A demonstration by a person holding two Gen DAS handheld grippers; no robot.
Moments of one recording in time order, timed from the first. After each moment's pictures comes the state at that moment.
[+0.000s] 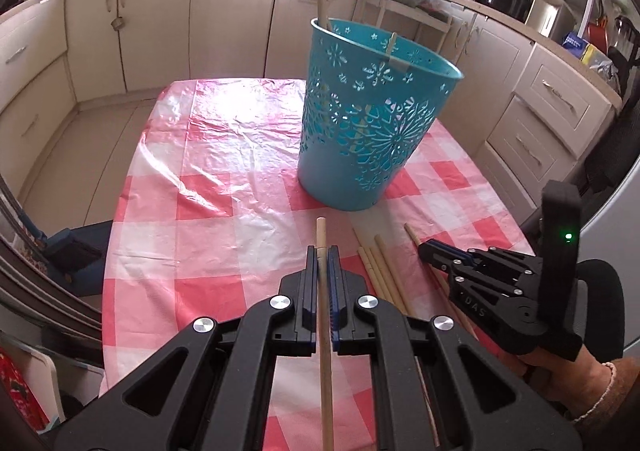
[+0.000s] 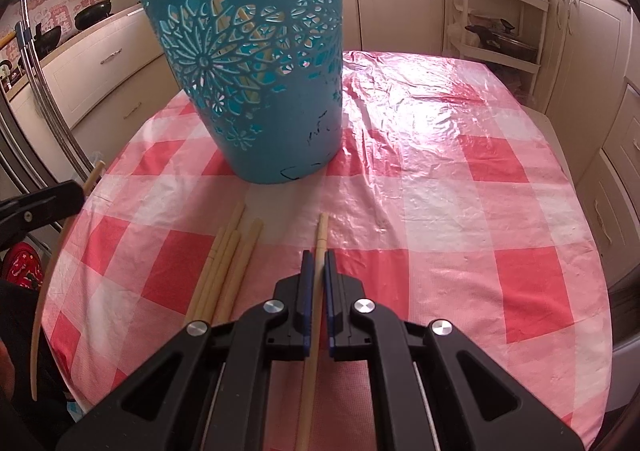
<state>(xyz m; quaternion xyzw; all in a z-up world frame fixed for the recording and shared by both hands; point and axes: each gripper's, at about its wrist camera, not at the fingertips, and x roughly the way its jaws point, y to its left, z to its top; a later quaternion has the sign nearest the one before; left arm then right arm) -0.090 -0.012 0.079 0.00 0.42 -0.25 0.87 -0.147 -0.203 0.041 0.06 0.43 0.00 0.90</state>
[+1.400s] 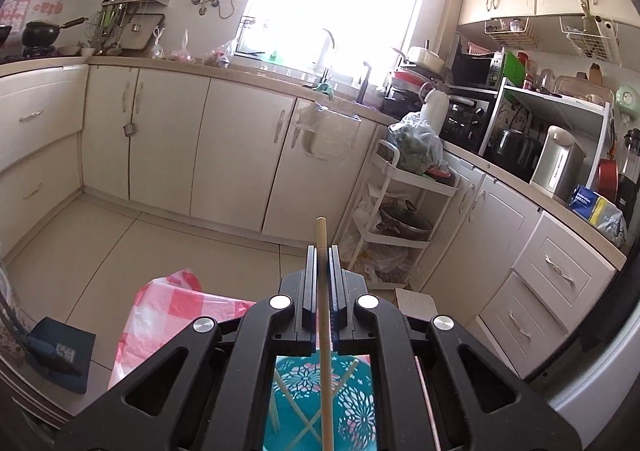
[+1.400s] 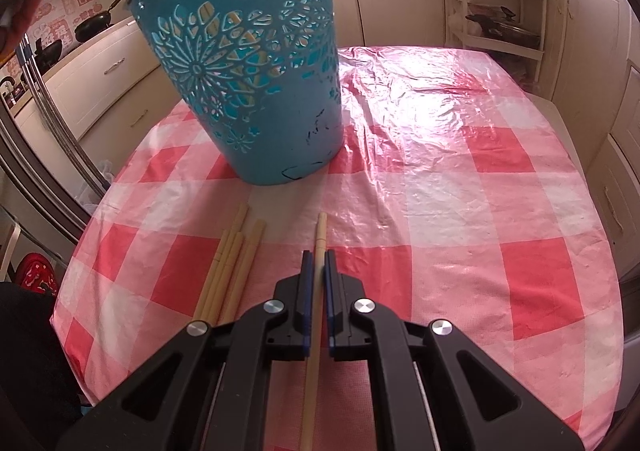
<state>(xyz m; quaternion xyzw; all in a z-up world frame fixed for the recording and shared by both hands) 0.044 -0.083 0.244 -0.11 0.22 -0.20 0.95 -0.146 -0.212 0.041 0.09 0.43 0.01 0.90</state>
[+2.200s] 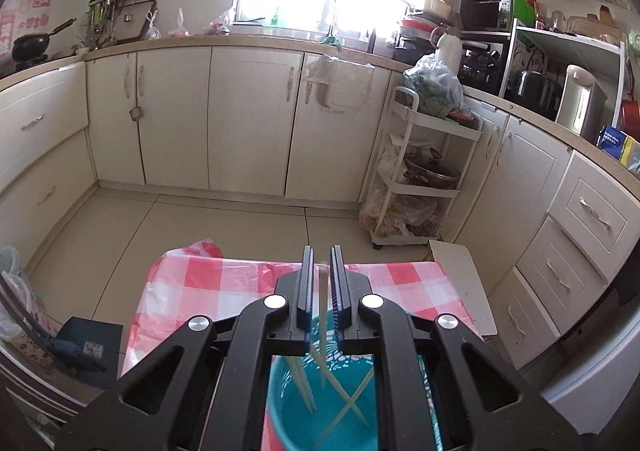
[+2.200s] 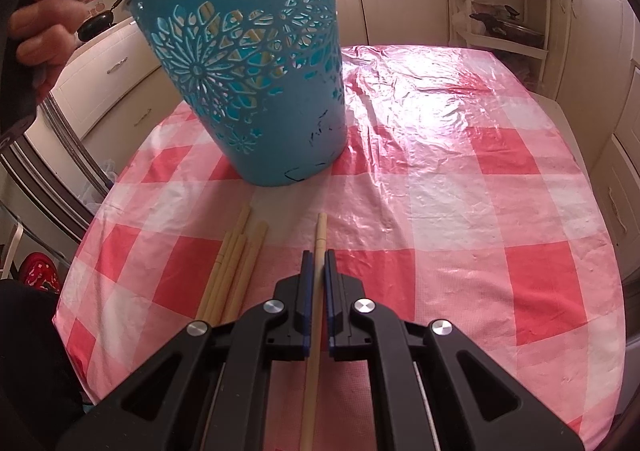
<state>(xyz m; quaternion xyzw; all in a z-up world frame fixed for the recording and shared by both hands) 0.051 -0.098 0.189 -0.03 0.28 -0.17 0.94 -0.143 -0.213 0.040 0.09 0.43 0.02 0.90</state>
